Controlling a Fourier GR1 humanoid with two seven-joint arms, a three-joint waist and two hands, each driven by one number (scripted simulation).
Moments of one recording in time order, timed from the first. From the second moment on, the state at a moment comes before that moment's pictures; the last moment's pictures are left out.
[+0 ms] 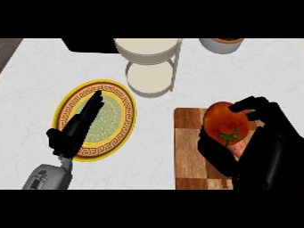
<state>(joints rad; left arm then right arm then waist) -0.14 0.18 -0.18 -1.34 0.10 -0.03 -0.10 -0.32 -0.01 0.50 -2.11 1.53 0.02 1.24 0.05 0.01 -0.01</state>
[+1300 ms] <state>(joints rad) -0.21 0.15 -0.21 -1.32 0.09 -0.05 -0.08 -1.19 -0.01 -0.12 -1.09 1.16 -0.11 1.15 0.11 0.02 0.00</state>
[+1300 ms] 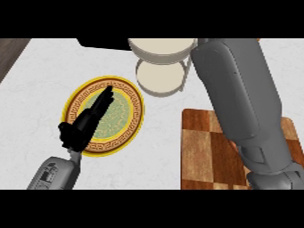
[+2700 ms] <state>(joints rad) -0.15 0.18 -0.15 -1.29 0.09 -0.04 -0.11 -1.37 -0.03 -0.35 -0.66 1.30 -0.84 1.12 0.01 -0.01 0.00</state>
